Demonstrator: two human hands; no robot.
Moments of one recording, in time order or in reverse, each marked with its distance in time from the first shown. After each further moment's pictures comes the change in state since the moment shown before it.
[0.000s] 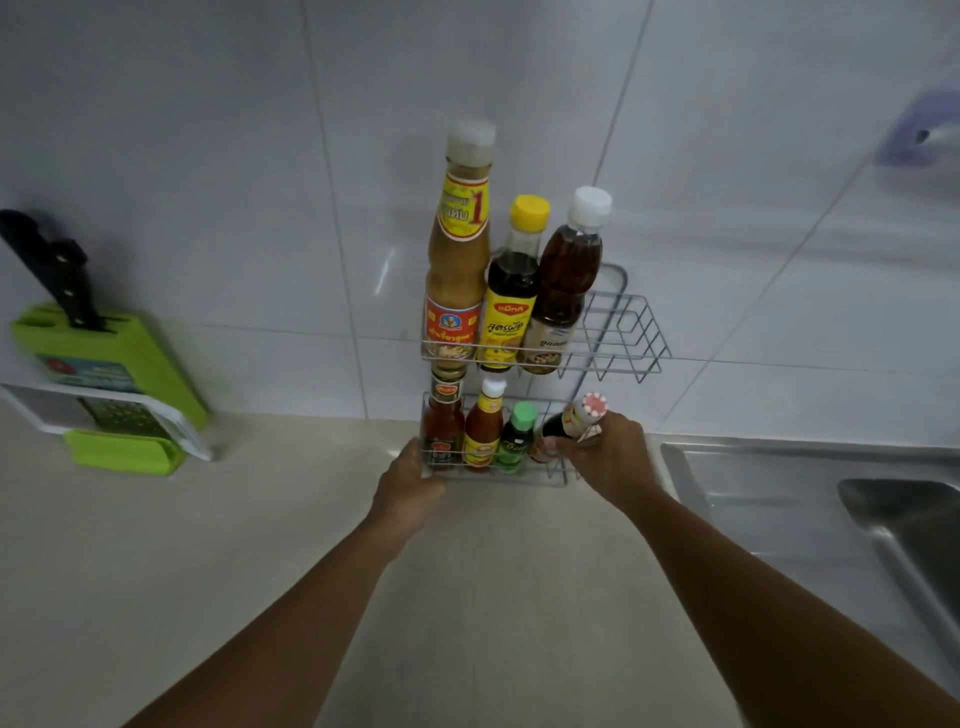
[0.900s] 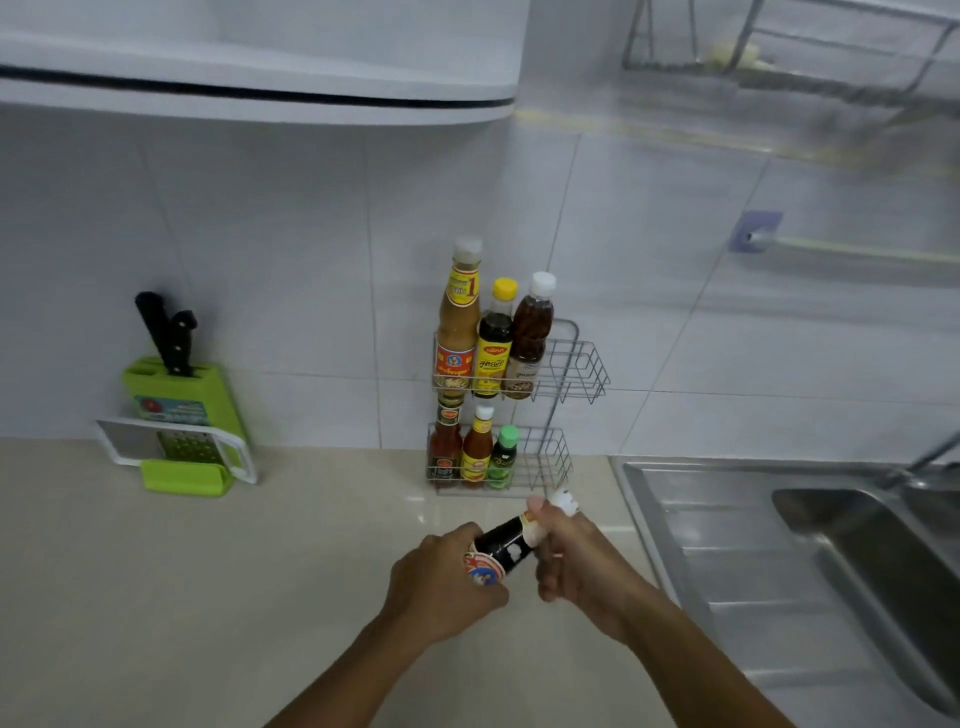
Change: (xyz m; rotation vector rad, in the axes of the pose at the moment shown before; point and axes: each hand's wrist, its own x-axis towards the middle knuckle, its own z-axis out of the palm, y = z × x) left_hand -0.184 0.028 -0.005 0.666 -0.022 0.300; right_hand -0.187 -0.068 -0.053 0.837 -0.511 0.385
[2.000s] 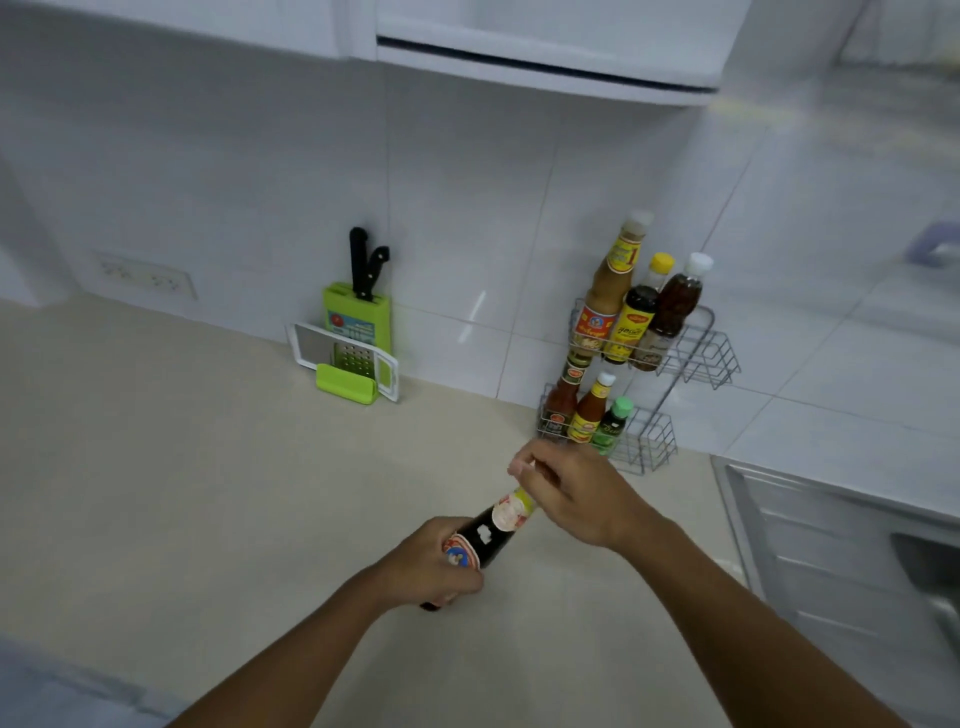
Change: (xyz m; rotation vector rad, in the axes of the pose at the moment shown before) left_hand -0.117 -0.130 -0.027 -0.796 -0.191 -0.078; right_hand -0.026 -0.007 0.126 -1.152 -0.209 -0.861
